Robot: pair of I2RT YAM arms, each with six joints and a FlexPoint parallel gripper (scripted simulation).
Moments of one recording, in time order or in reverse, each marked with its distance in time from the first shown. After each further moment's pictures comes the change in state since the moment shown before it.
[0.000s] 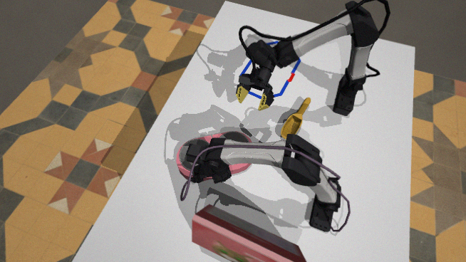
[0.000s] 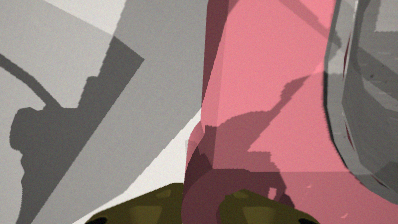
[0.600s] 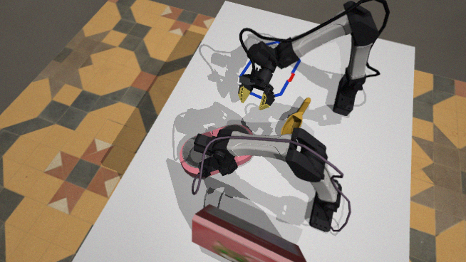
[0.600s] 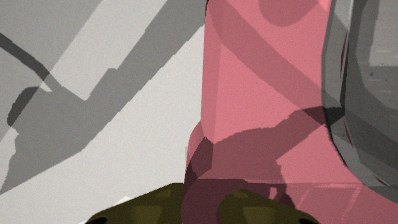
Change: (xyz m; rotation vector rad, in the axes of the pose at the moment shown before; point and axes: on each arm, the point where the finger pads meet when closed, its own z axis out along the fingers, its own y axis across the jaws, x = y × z) left arm 0.027 -0.021 0.000 -0.007 -0.006 -0.115; right arm 0.024 -0.008 -0.006 0.016 0.012 0.072
